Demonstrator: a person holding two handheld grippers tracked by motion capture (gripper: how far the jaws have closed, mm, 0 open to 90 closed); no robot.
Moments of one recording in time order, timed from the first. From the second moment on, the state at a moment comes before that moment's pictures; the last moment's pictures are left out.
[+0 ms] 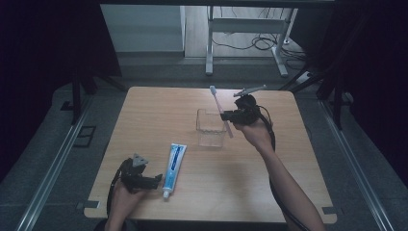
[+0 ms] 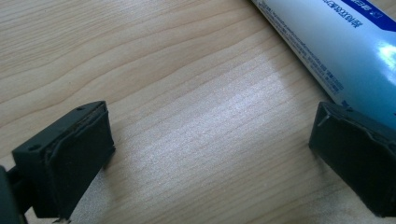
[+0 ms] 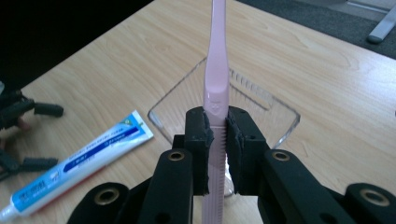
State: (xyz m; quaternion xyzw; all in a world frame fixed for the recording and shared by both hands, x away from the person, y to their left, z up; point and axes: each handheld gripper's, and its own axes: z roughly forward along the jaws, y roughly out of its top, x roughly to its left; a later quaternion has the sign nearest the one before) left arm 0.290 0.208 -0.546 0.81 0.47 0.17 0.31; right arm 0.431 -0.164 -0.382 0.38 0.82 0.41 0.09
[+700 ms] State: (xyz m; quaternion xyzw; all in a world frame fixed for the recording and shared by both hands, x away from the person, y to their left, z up) left arm 0.290 0.208 -0.546 0.81 0.47 0.17 0.31; right arm 0.456 -0.139 -0.390 0.39 0.81 0.43 0.12
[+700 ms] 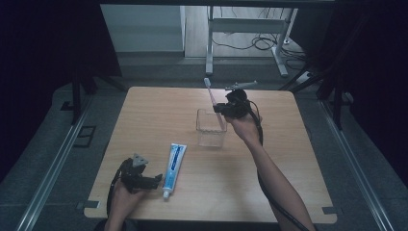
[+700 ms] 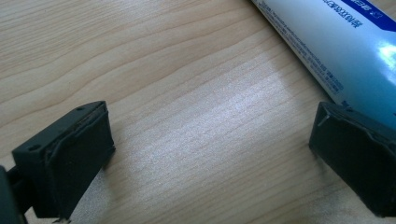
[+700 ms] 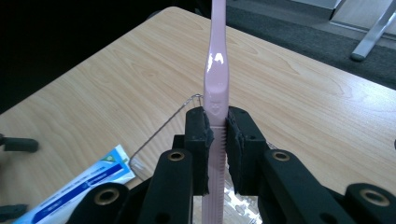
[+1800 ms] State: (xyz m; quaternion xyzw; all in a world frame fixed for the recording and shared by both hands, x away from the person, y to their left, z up) left arm 0.290 0.207 -0.546 0.81 0.47 0.17 0.31; right arm 0.463 -0.123 -0.450 0.38 0.83 0.38 0.14
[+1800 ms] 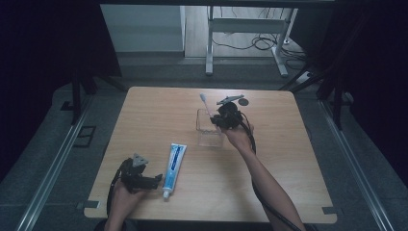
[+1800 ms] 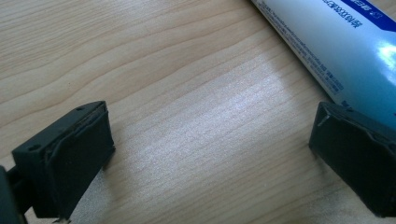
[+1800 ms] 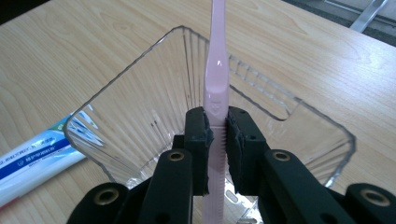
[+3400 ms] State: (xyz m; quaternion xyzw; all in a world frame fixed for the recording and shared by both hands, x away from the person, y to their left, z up) left arm 0.290 0.208 -0.546 0.81 0.47 0.17 0.31; right arm 0.457 -0.128 -0.444 0.35 0.85 0.37 0.12
